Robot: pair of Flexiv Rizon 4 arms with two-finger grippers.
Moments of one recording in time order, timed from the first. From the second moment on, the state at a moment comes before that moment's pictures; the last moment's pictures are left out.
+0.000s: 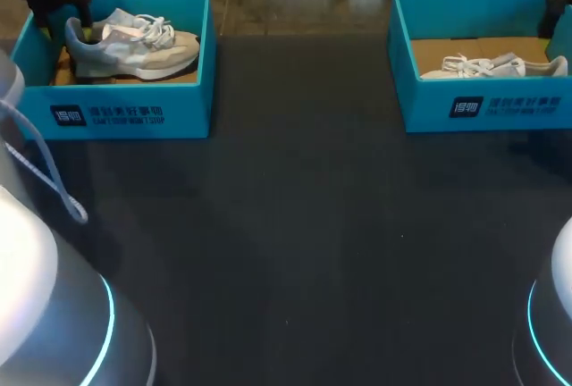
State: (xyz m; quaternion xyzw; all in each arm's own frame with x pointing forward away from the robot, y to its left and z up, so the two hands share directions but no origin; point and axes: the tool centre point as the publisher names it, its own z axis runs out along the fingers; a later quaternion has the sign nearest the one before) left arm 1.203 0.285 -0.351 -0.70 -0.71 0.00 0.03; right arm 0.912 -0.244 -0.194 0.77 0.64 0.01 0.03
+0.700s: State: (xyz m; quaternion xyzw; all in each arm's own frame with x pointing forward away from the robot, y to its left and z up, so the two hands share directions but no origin) left arm 1.211 0.287 -0.374 -0.70 -0.71 -0.02 0.01; right arm 0.912 -0.244 -0.194 0.77 0.64 0.01 0.03
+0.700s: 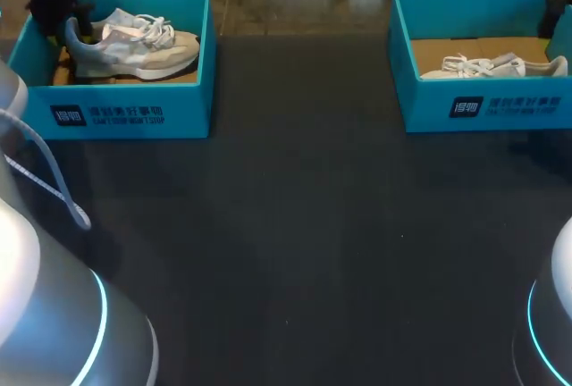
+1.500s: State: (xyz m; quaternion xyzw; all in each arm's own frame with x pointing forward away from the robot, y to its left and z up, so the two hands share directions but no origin) left arm 1.206 0.288 -0.386 -0.71 -0.70 -0.02 0.02; right arm 0.913 -0.244 -0.194 0.77 0.64 0.01 0.03
